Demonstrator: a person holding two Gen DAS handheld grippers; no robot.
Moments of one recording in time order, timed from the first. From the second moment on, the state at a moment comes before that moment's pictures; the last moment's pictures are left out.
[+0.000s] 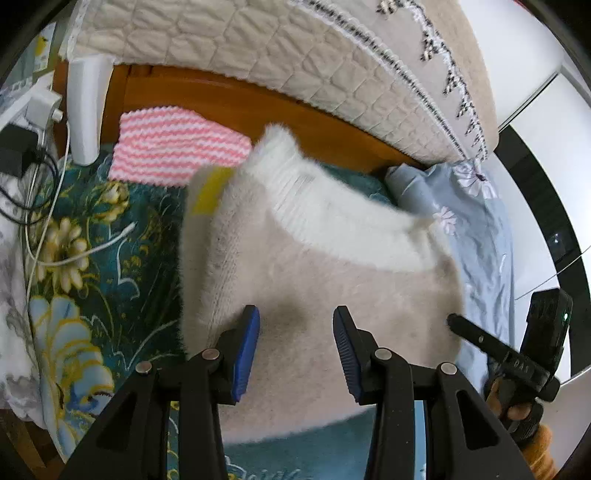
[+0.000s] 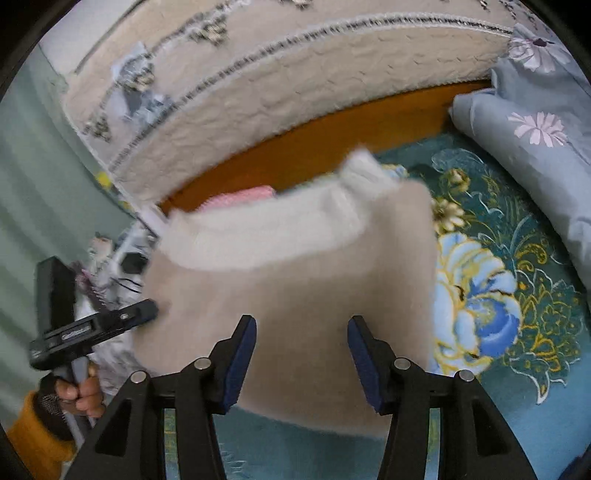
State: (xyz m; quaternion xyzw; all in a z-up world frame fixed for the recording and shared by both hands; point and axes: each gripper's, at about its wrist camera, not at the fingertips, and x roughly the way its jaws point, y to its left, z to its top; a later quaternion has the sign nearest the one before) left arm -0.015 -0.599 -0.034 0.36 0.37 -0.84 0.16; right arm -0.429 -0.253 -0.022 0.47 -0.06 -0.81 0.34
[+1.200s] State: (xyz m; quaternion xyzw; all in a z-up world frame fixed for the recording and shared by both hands) left arm -0.013 -0.455 -0.072 0.42 0.29 -0.84 0.20; right arm -0.359 -0.214 -0.071 0.49 -0.04 -0.83 0.26
